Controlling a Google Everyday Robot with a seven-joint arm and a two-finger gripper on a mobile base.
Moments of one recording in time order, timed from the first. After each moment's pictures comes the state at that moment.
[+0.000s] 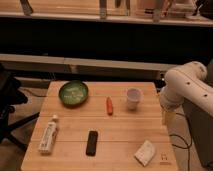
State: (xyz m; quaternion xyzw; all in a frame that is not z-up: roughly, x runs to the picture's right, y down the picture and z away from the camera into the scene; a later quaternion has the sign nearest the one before) arm 0.287 0.108 0.683 -0.28 0.02 0.02 0.96
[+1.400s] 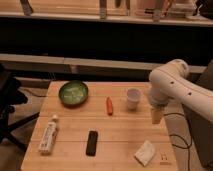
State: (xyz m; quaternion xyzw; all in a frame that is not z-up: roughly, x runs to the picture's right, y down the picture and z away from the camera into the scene) arm 0.237 0.100 0.683 -0.28 0.02 0.00 0.96
